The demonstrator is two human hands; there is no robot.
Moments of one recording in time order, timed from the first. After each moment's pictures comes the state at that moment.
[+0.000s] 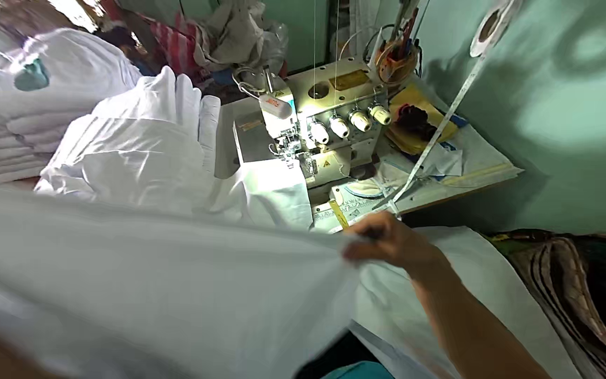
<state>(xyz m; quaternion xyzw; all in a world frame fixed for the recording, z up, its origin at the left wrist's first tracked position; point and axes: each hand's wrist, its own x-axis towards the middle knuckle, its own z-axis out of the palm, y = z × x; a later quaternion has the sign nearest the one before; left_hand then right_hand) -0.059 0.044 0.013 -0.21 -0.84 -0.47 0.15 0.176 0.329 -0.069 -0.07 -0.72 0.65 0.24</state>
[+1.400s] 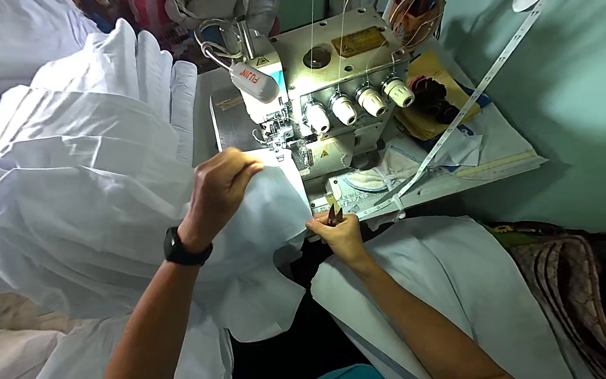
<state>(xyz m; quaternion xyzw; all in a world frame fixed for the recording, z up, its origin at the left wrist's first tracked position) -0.107 0.257 -0.056 -0.71 -0.61 -0.37 0.02 0.112 0.310 -0.171 -0.40 -0.52 0.66 0.36</state>
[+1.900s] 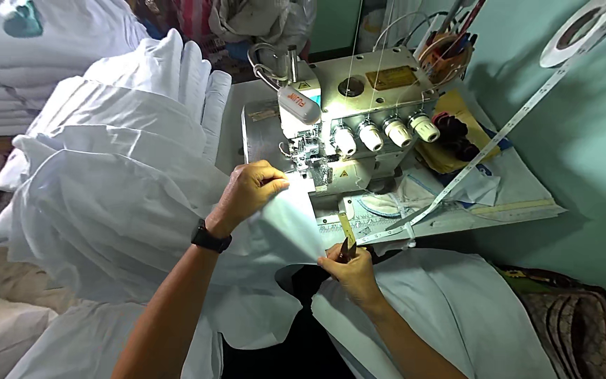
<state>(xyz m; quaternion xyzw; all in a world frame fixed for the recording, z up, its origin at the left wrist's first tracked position) -0.124 0.273 -0.077 -0.64 -0.66 -0.36 -0.12 0.130 0.290 -0.166 -0.38 -0.52 0.69 0.32</state>
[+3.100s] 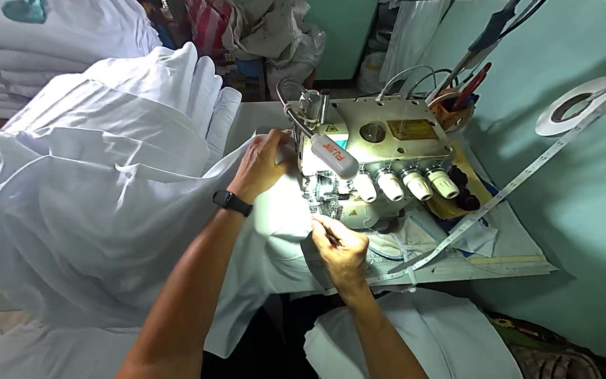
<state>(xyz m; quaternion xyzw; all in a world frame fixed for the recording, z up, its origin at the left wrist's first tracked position) -0.172 0.358 -0.078 -0.57 -0.75 -0.33 -0.08 0.046 0.354 -0.137 -0.28 -0.77 0.29 0.50</state>
